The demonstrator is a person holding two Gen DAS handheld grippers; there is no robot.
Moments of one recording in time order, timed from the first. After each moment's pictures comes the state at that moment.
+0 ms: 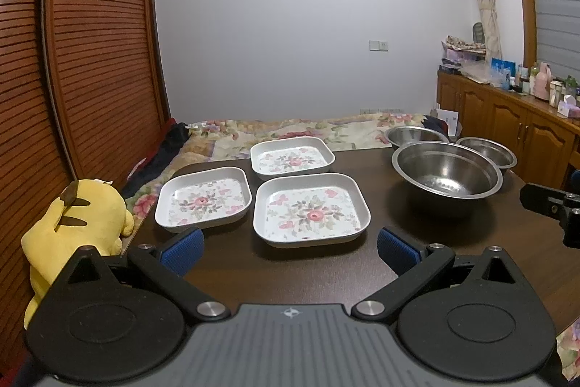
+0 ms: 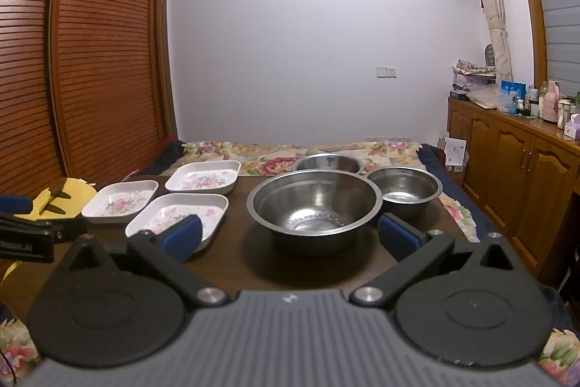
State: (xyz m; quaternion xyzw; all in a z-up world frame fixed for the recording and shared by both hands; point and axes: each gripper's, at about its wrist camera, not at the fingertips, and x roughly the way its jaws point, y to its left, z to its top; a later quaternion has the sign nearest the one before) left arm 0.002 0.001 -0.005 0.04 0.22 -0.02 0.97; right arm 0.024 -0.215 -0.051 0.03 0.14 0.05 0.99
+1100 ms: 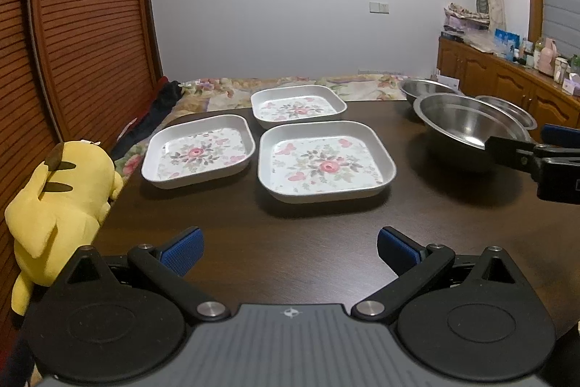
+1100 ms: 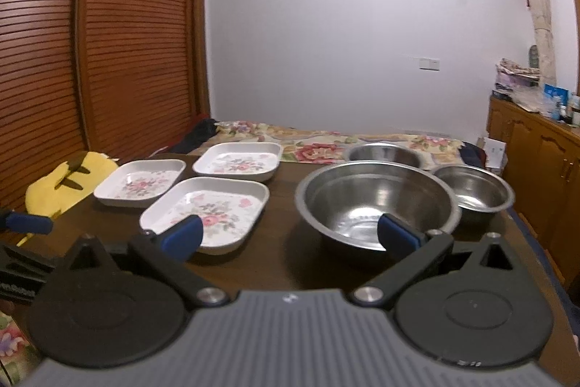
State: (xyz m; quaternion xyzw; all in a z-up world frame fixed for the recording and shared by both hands) left arm 0.039 0.025 -0.047 0.04 0.29 -0.02 0.96; right arm 0.075 -0.176 -0.064 0.00 0.17 0.11 0.98
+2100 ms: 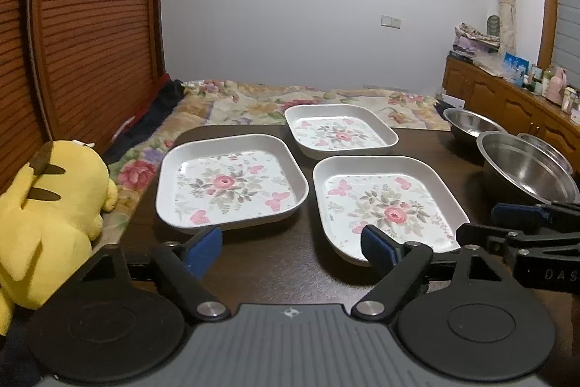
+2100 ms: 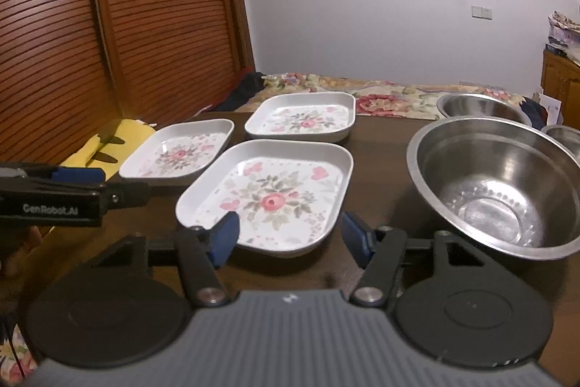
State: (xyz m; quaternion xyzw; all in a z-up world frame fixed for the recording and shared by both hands) left arm 0.119 0.092 -0.051 0.00 0.28 -0.04 0.96; right arm 0.139 -0.122 -0.087 0.02 0.25 0.18 0.95
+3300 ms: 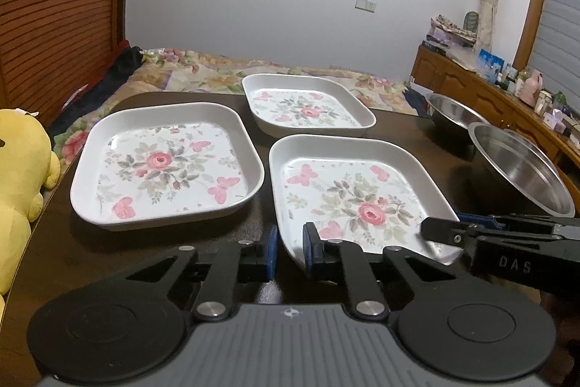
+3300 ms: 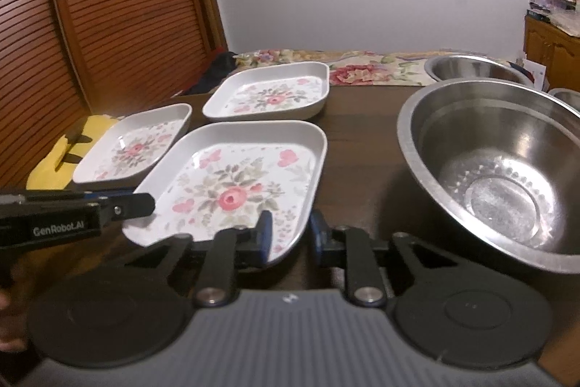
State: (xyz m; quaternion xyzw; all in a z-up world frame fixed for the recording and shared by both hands) left arm 0.167 0.083 -0.082 -0.05 0.32 -0.10 0.94; right arm 0.179 -0.124 -0.109 0.04 0.30 0.14 0.94
